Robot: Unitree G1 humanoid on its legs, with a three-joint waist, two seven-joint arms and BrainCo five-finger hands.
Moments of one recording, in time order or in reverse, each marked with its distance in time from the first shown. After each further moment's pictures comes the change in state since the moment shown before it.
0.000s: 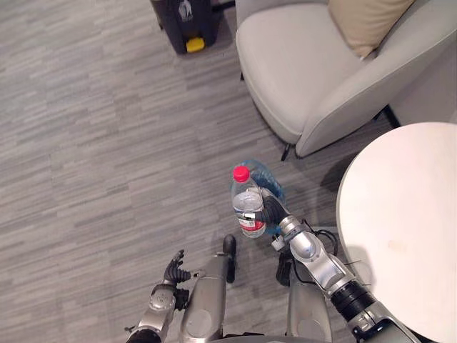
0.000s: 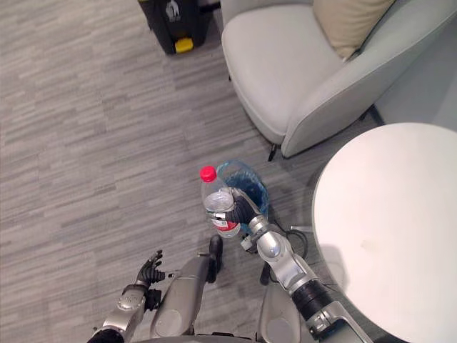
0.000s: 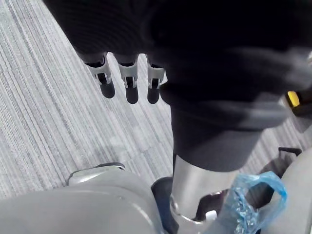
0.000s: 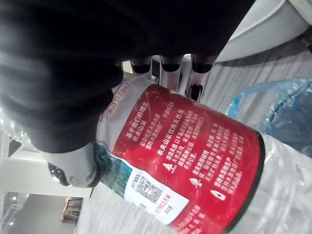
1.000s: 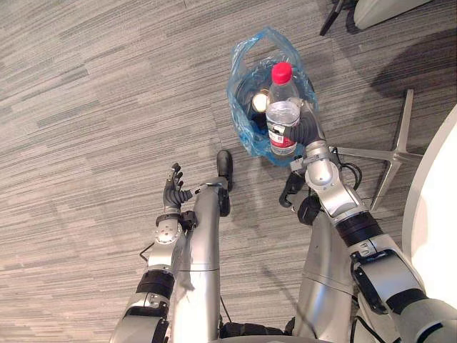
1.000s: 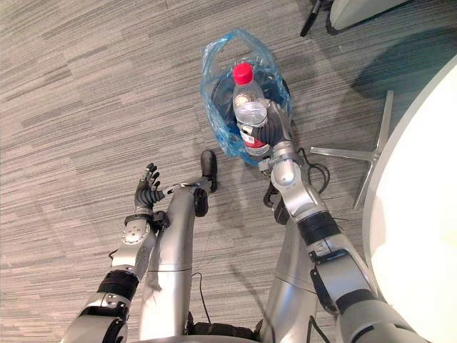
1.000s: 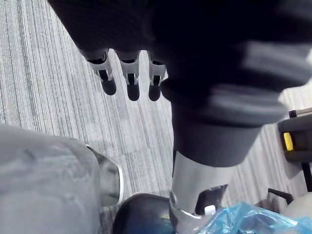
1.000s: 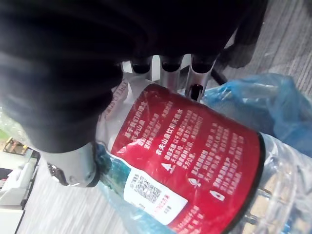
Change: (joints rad) left arm -0.251 -0.048 0.123 -0.280 -0.108 -0.070 0.062; right arm -0.472 -0.067 -0.187 0.228 -0.019 0.085 -0.234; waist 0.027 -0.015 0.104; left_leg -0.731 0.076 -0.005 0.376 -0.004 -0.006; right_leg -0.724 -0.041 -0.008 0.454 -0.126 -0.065
